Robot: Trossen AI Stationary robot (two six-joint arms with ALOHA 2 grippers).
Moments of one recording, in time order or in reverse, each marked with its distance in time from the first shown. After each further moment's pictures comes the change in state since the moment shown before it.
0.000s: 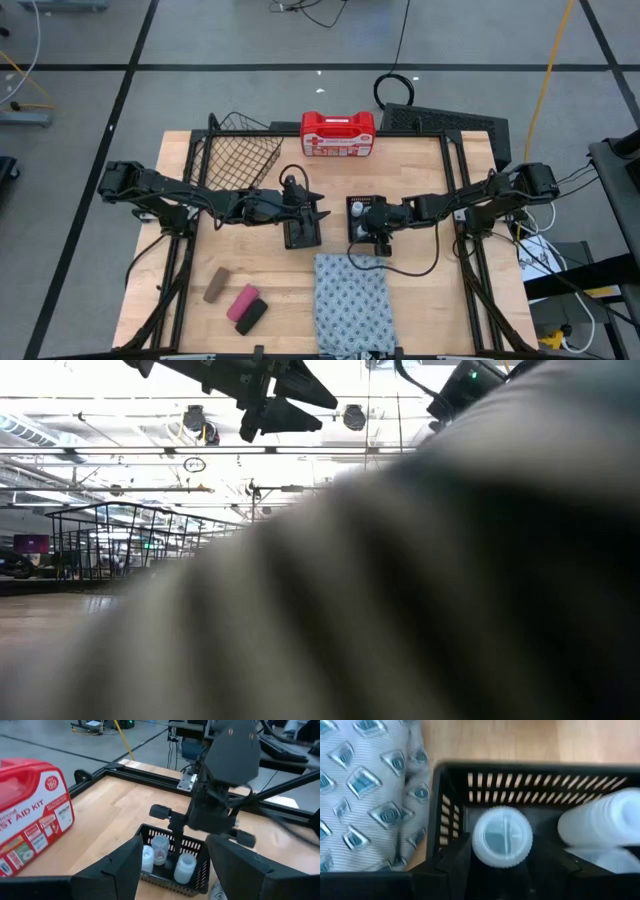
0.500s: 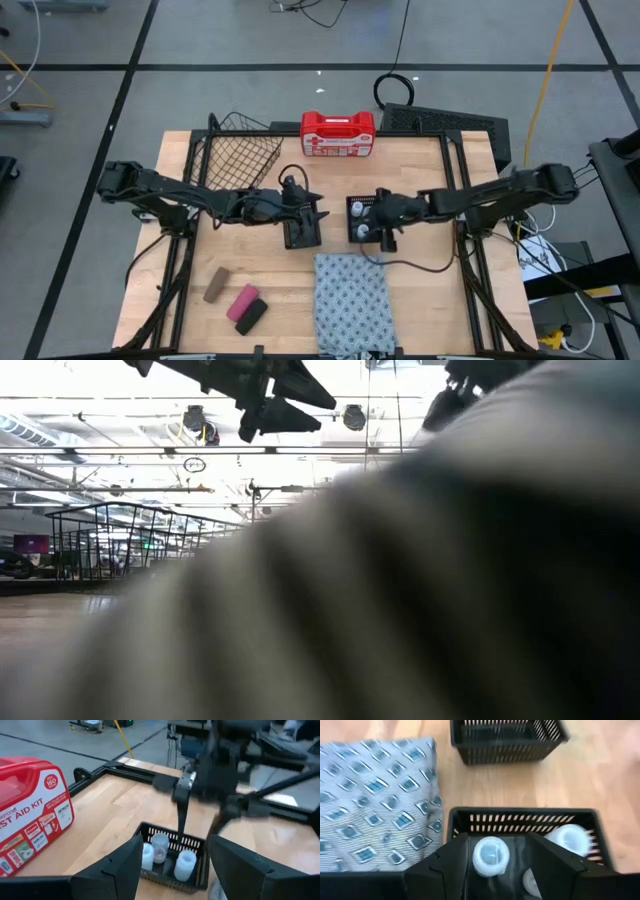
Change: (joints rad) left arm 0.000 -0.019 0.000 -0.026 0.009 0.009; right arm 0.000 -0.202 0.000 -0.041 0.000 0.000
